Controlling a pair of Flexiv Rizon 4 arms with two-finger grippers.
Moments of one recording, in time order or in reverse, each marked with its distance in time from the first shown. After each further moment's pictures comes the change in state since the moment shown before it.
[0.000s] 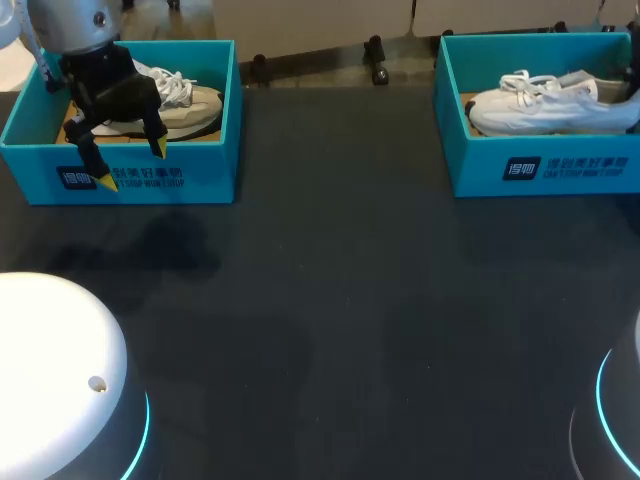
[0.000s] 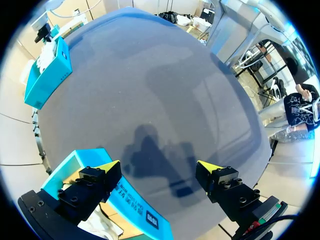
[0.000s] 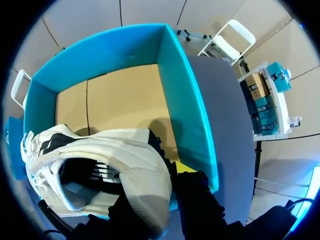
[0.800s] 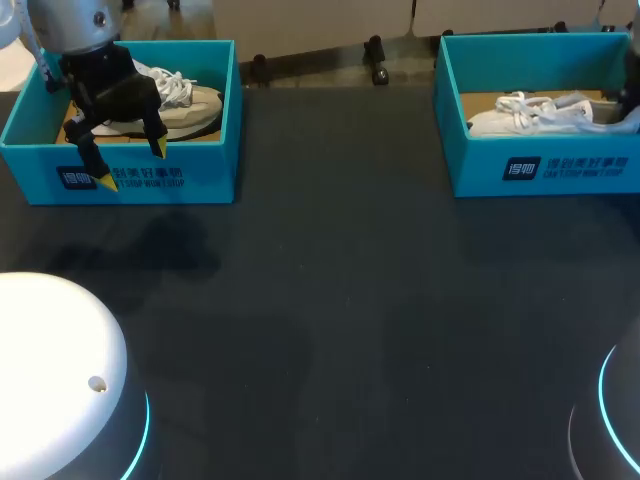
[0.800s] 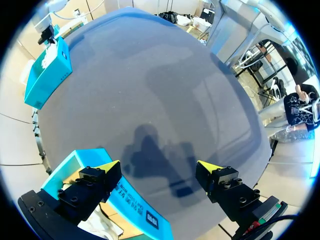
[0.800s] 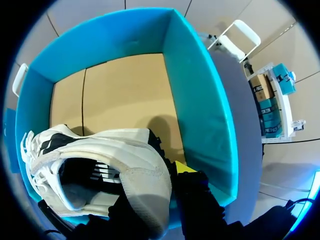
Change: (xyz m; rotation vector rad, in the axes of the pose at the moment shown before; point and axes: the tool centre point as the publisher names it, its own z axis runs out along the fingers) left arm 0.000 0.000 0.000 0.000 0.000 0.000; right arm 0.006 -0.012 0.037 0.001 0.017 -0.036
